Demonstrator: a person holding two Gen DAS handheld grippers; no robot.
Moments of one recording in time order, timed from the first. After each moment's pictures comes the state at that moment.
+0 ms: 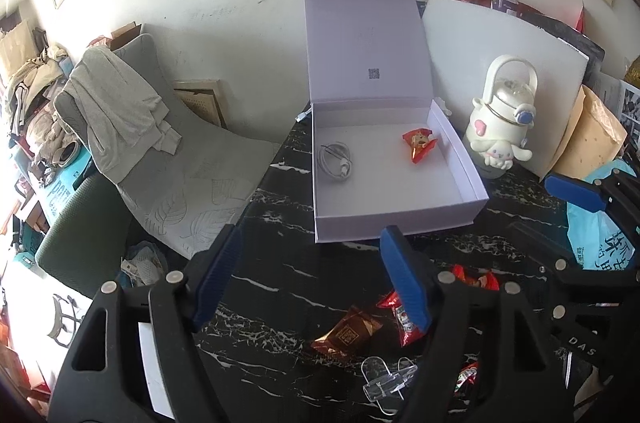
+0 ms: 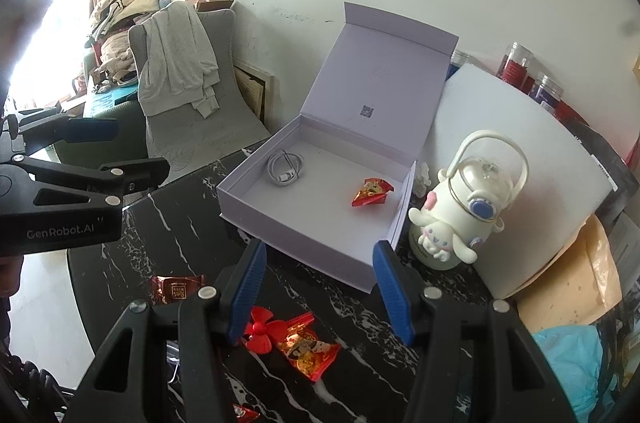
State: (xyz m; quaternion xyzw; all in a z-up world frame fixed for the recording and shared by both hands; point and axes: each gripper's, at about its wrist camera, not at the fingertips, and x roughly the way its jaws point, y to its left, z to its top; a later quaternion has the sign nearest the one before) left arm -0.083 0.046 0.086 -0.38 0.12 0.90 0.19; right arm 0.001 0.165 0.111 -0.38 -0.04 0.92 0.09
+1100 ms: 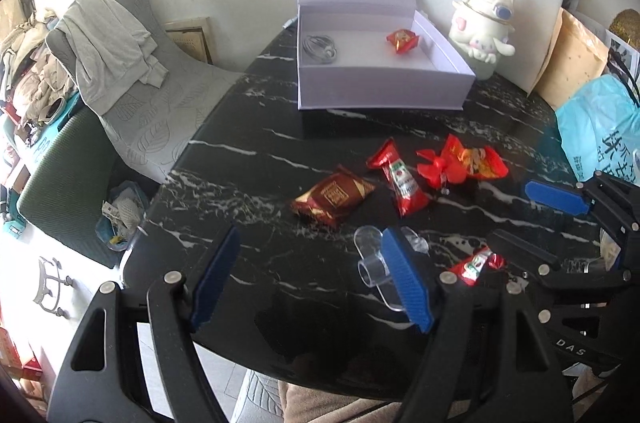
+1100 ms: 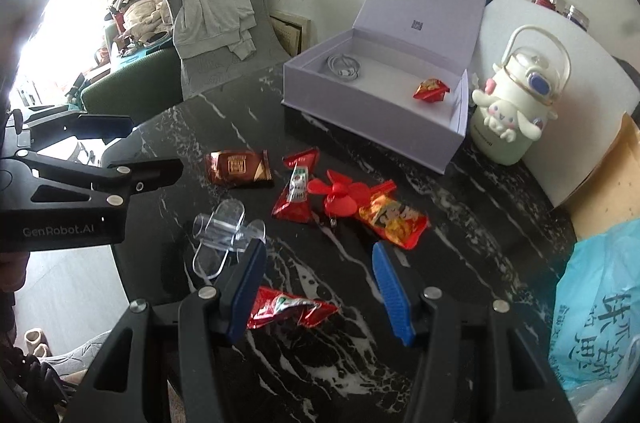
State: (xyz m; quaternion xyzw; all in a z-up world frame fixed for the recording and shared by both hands) left arm -0.005 0.008 -0.002 -0.44 0.12 0.86 0.20; right arm 0.067 0.116 0.019 -0.45 -0.01 0.89 0.04
